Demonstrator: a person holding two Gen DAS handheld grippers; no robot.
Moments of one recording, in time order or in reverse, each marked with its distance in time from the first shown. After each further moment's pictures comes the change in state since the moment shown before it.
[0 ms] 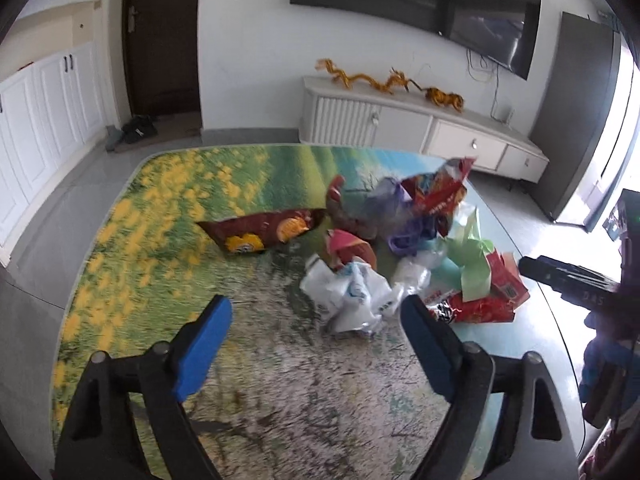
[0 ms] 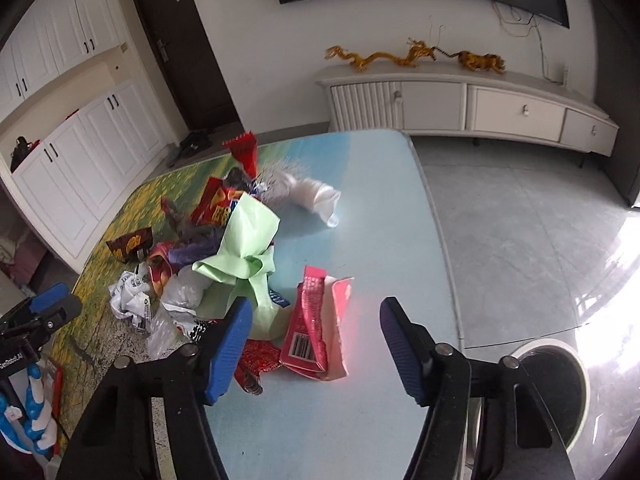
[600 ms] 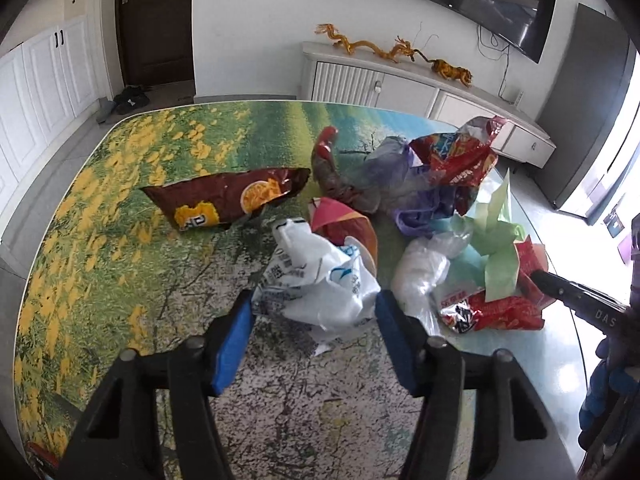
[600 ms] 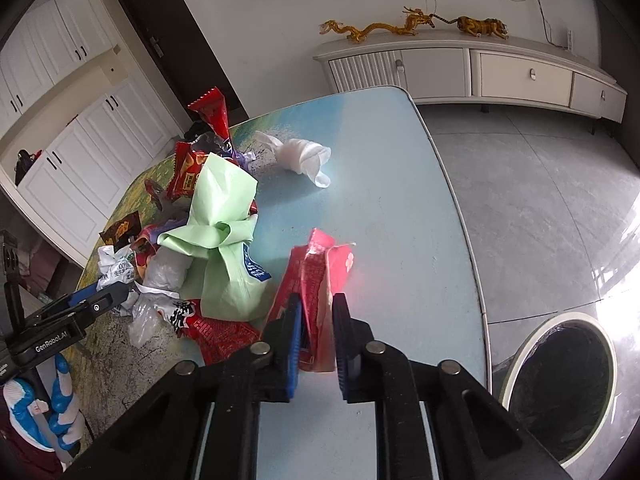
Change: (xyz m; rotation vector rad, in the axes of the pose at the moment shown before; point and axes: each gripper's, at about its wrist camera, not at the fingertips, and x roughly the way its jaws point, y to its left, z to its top) left arm 0.053 -0.012 -0.003 -0.031 0.106 -0.004; right arm 0.023 -0.023 -0.016 0.066 0.067 0.055
